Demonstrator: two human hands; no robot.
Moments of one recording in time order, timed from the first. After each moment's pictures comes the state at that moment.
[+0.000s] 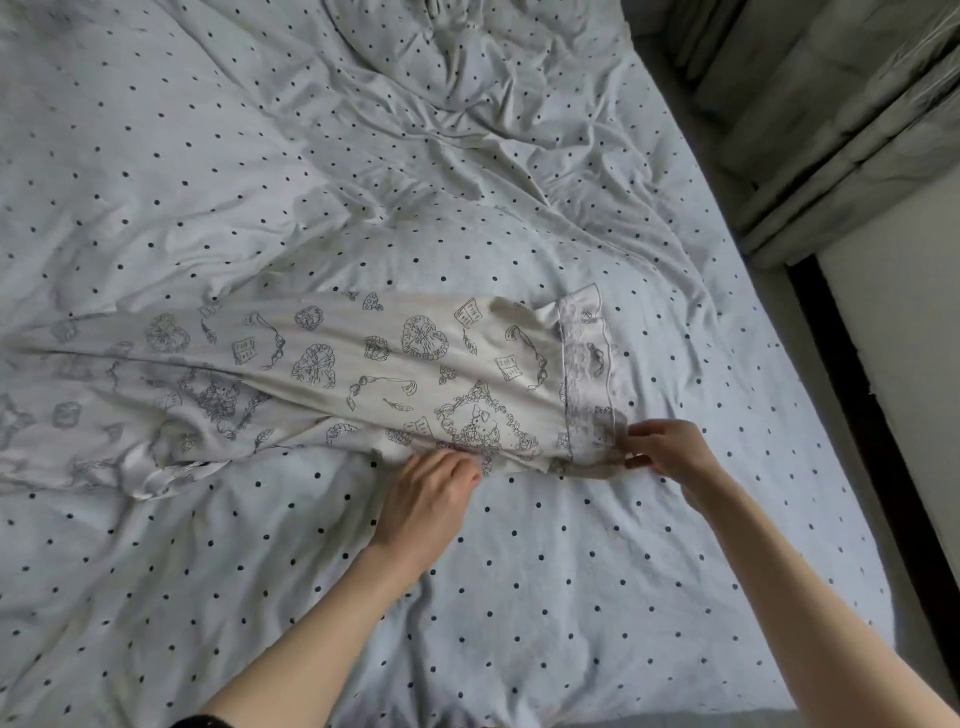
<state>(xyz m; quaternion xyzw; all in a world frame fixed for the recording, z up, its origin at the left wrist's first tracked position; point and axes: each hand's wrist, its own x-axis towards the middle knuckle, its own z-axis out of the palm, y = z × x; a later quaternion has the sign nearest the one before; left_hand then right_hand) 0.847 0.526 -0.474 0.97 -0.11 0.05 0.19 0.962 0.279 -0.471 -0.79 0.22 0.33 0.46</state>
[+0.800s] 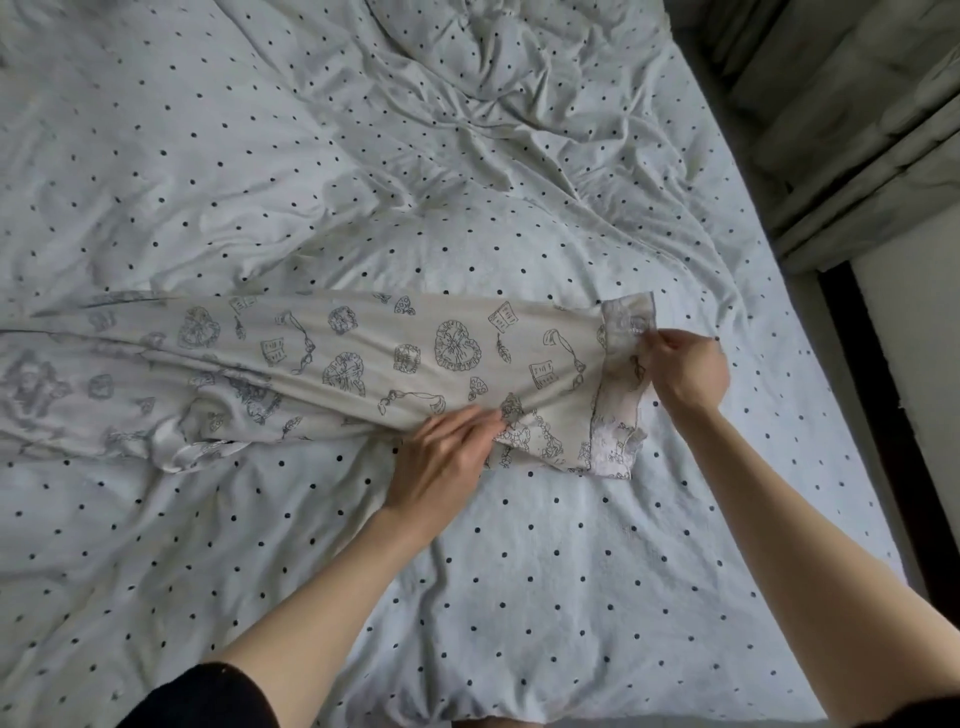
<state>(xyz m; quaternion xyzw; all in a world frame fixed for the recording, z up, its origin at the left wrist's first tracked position) 0.865 0.533 -0.463 0.97 -0.09 0.09 0.21 1.021 0.323 -0.470 -0.93 0.18 0.08 0.31</state>
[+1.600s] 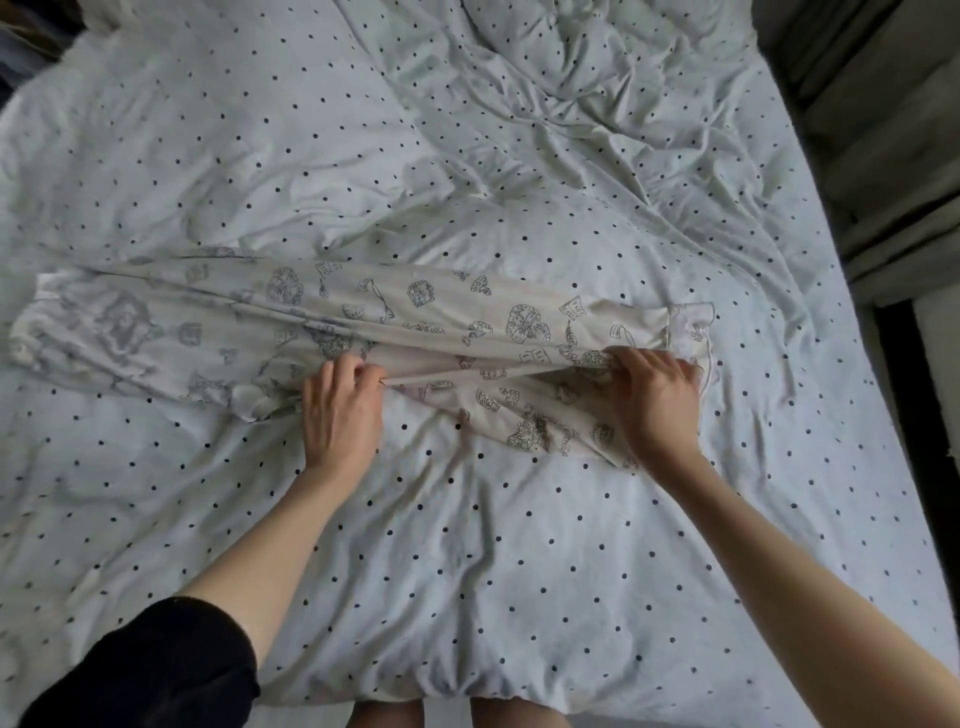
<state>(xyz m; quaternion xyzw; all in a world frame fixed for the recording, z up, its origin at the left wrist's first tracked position) 0.822 0.661 -0.465 0.98 0.21 0.04 0.04 0.951 0.400 -0.453 -0.97 -0.14 0.02 0.21</state>
